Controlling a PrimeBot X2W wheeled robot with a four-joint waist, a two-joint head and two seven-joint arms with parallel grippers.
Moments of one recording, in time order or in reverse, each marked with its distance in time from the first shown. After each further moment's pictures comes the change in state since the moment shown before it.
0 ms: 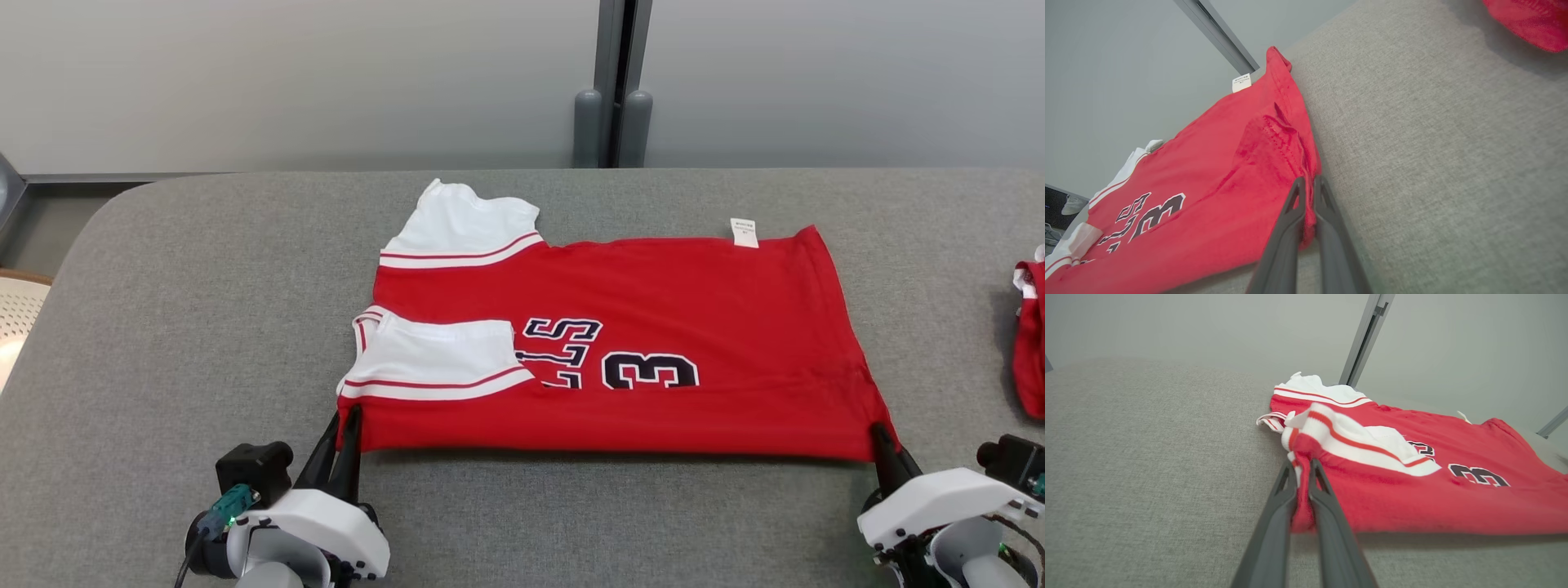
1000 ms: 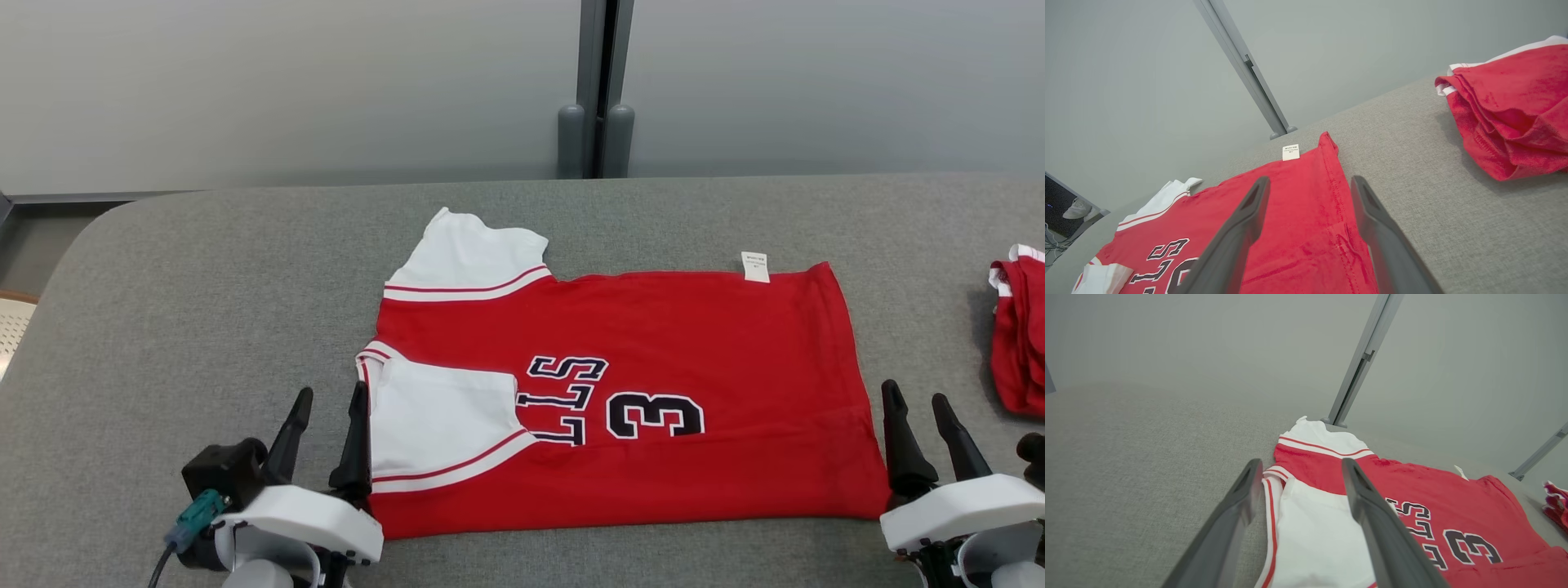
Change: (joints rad) left arm 0.088 0.006 0.023 -0.174 -0.071 0.016 0.002; right arm 0.178 -0.008 -0.056 -0.380 -0.130 0.000 -0.023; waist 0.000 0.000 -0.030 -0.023
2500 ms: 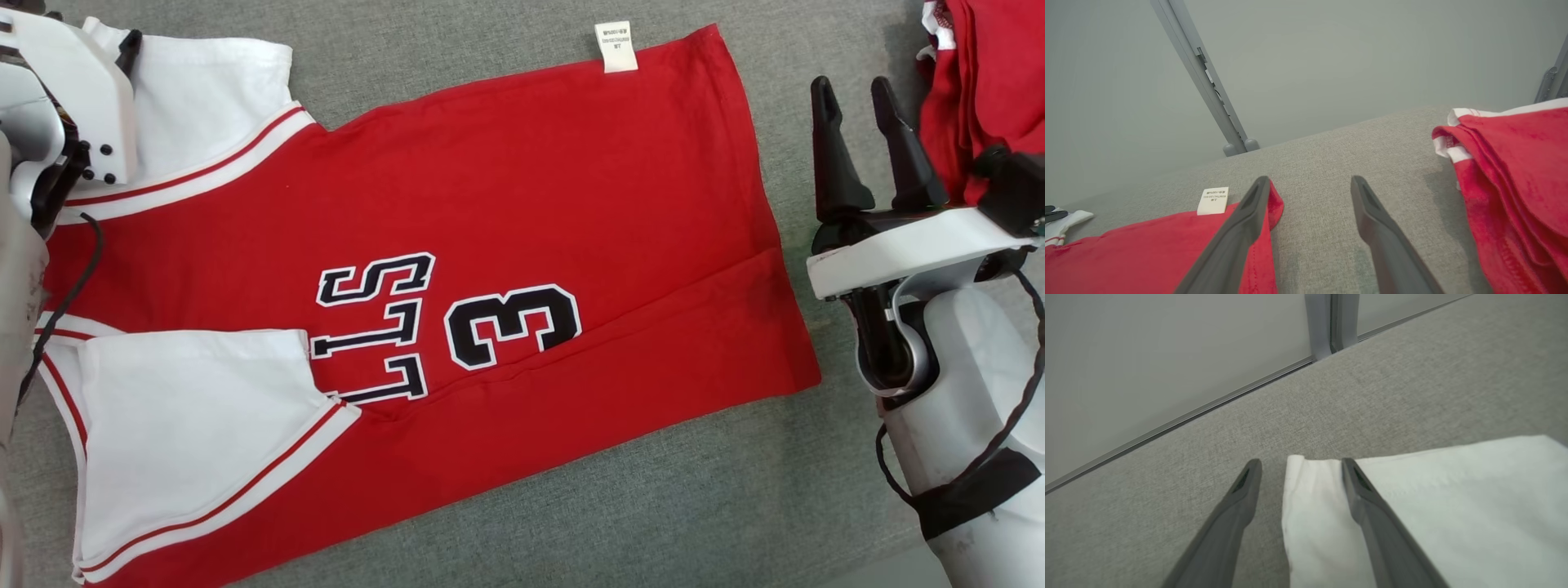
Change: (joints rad) left arm -1.024 0.338 -0.299 0.548 0.077 -0.077 0.509; right arm -0.551 -0.002 0.228 0.071 -0.030 0.000 -0.103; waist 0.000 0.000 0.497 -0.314
